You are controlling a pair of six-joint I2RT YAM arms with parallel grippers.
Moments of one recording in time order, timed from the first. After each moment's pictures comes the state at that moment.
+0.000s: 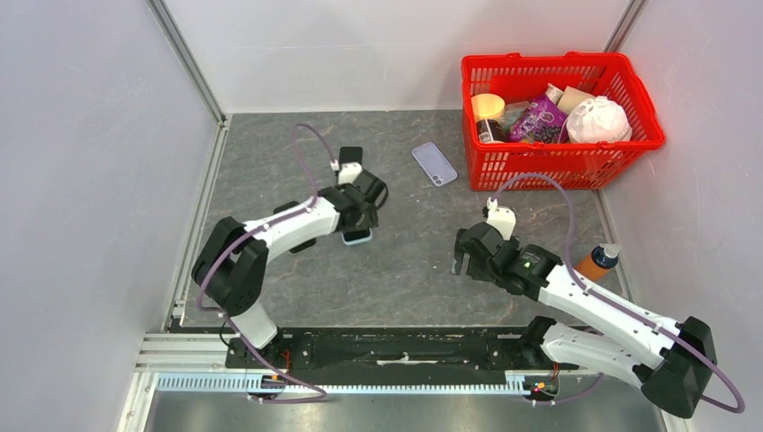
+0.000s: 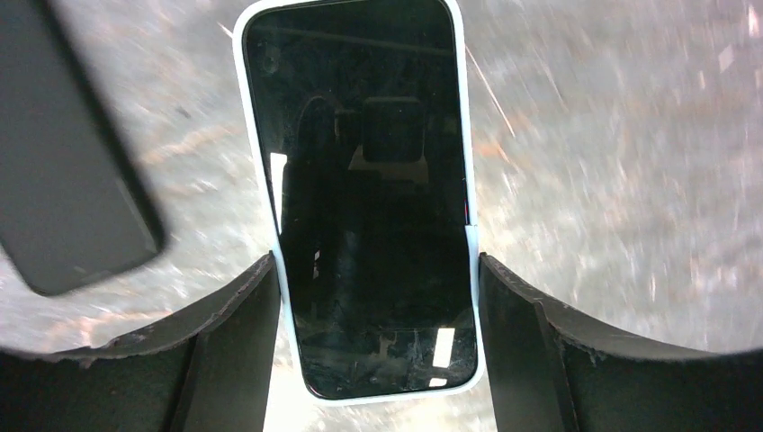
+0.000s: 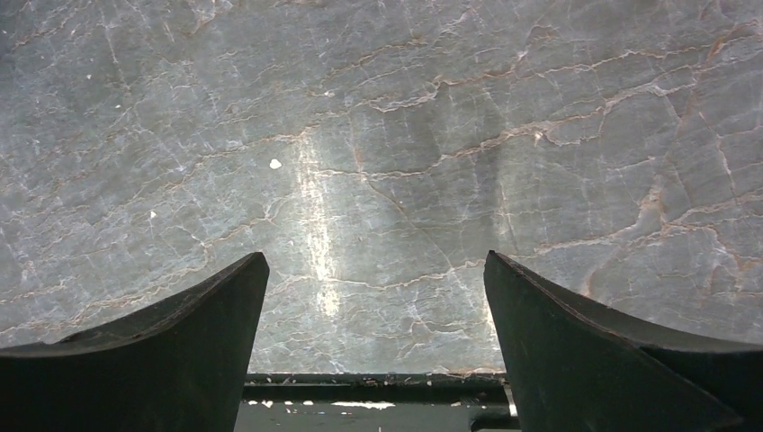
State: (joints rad) left arm -0.73 1.67 1.12 -0.55 -0.46 -0.75; right arm 0.82 0.95 0.72 -0.79 0.44 0.85
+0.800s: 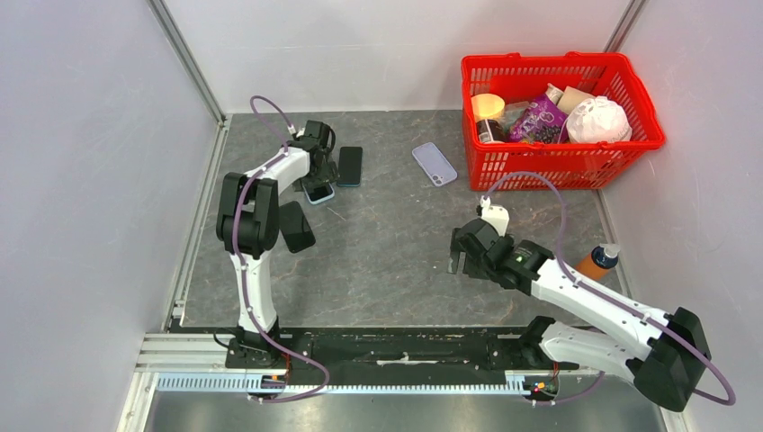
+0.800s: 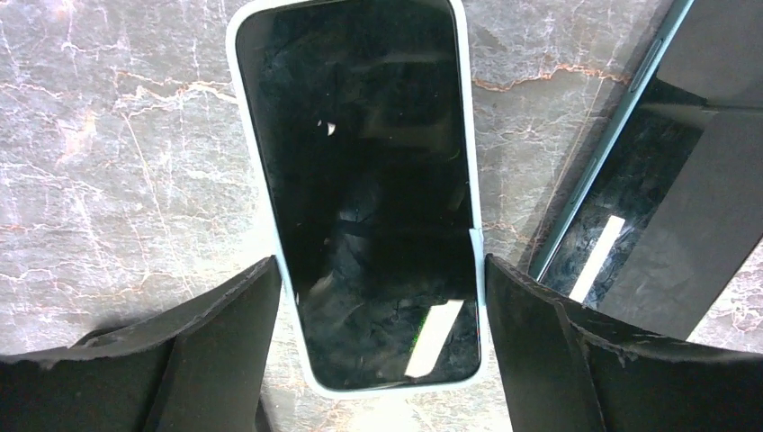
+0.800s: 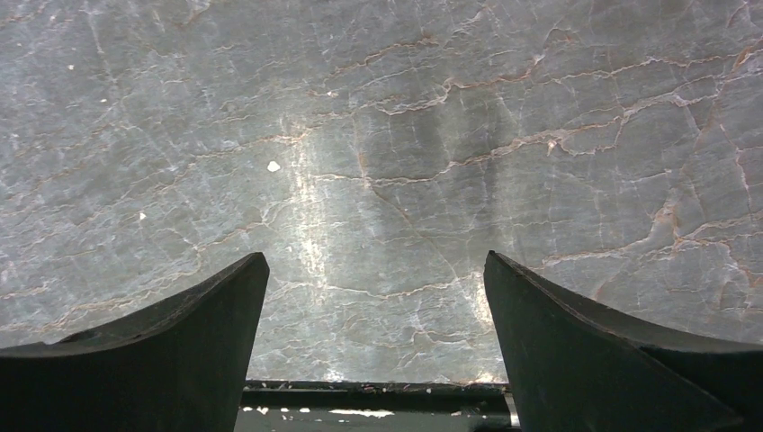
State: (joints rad) left arm -0.23 2.11 1.56 -0.54 -0.31 -0.48; right arm 0.80 1.01 0.72 -0.74 0.40 0.81
